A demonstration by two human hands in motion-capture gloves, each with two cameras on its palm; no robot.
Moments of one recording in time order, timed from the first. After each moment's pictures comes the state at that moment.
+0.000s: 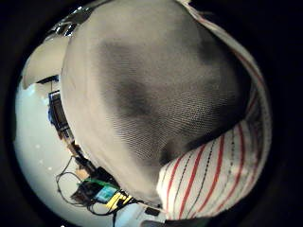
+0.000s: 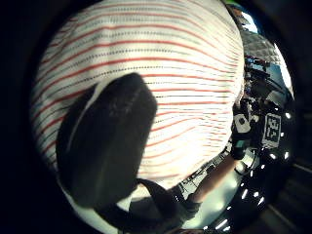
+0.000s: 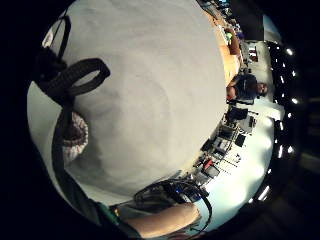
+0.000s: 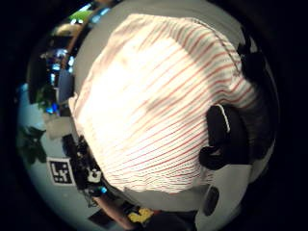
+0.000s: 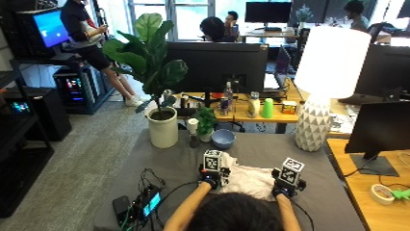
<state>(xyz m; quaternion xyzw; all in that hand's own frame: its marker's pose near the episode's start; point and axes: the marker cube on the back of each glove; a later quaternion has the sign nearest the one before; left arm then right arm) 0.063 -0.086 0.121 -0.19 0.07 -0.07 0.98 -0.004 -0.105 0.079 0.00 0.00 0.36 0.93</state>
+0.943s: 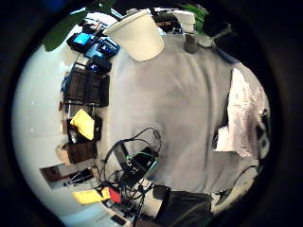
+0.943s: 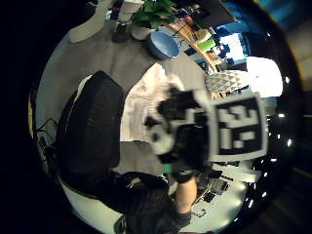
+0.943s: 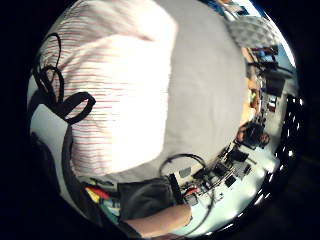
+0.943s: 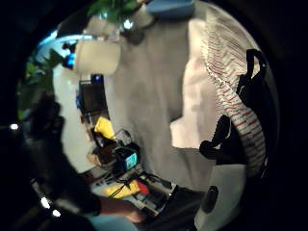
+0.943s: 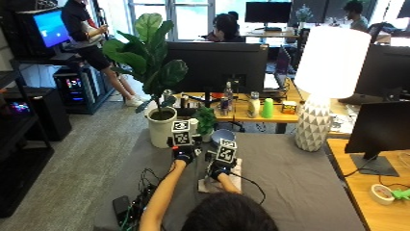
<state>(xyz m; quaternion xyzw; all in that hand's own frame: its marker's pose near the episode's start) -0.073 -0.060 -0.052 0.11 0.05 -0.21 0.97 -0.265 -0.179 -0.002 -0.03 -0.06 0.13 0.99</state>
